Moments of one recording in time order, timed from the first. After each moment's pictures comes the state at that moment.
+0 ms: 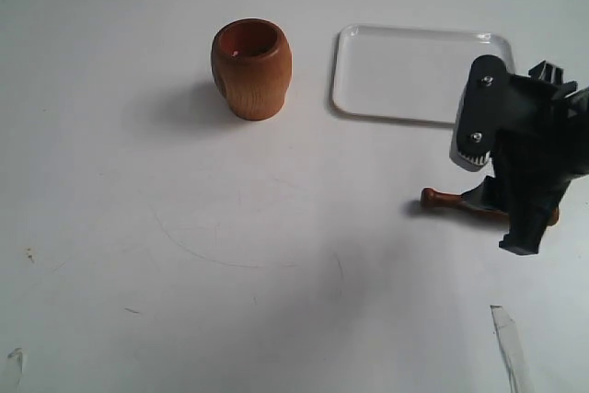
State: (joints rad) left arm 0.02 0.00 0.00 0.07 0.44 0.35; right arm 0.47 1.35 -0.66 0.21 0.58 -1.12
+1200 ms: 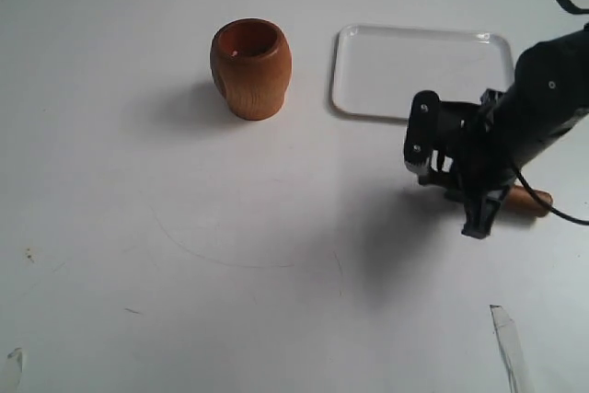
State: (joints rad) left arm 0.02 0.00 0.00 0.07 0.44 0.35; right arm 0.50 1.74 -0.81 -0.05 0.51 -0.89
